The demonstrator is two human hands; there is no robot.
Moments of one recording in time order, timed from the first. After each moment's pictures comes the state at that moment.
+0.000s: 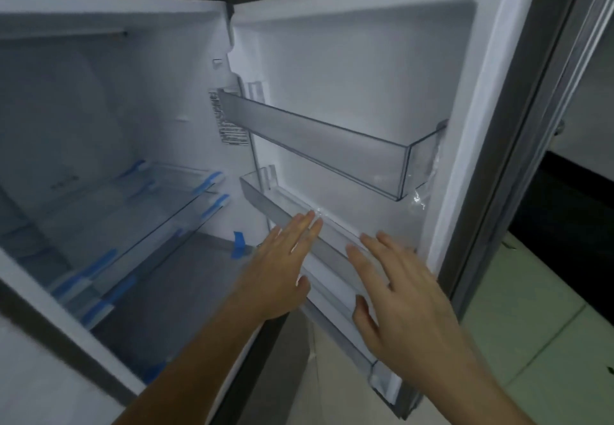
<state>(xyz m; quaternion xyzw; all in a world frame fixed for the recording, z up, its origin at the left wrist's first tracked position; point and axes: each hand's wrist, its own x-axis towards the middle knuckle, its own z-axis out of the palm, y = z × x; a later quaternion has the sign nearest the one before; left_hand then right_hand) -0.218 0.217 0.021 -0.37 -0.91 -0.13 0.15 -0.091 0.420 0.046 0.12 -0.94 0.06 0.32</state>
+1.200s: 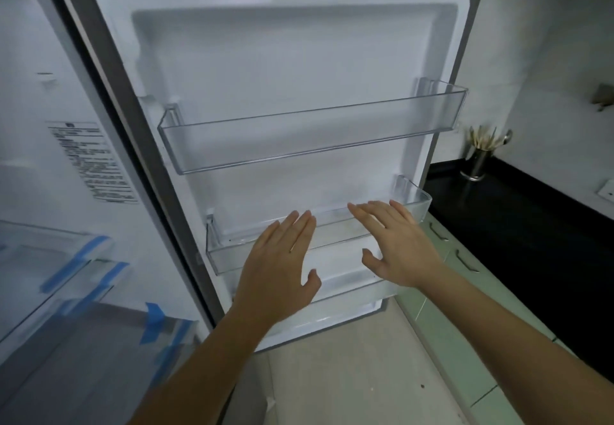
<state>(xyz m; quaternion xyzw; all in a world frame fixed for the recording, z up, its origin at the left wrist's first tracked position) -0.415 0.363 0.025 -0.38 -0.89 -0.11 0.23 -0.375 0.613 0.031 0.09 -0.97 0.01 0.21</state>
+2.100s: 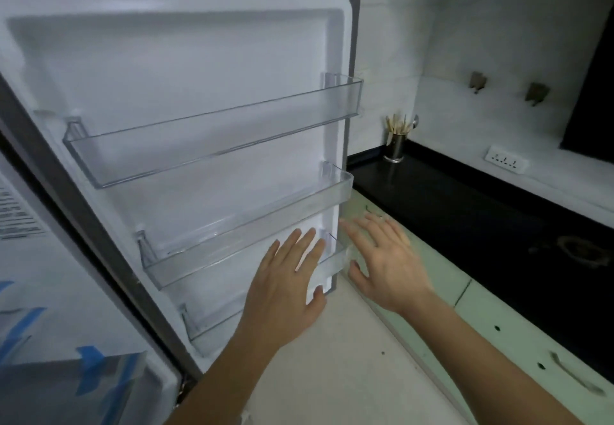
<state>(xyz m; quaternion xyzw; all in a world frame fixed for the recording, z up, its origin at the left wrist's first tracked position) -0.359 0.413 0.007 -0.50 -0.83 -0.19 0.19 -0.261 0.609 0.018 -0.08 -0.97 -0.01 0.25</state>
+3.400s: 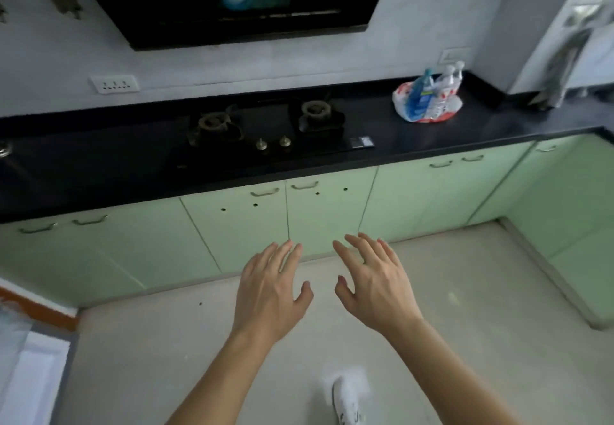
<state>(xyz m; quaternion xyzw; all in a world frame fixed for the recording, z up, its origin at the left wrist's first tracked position) -0.080 0.528 -0.090 -0.85 -0.51 -0.13 -0.05 0.116 0.475 -0.081 -0.69 -0.71 -0.05 0.15</state>
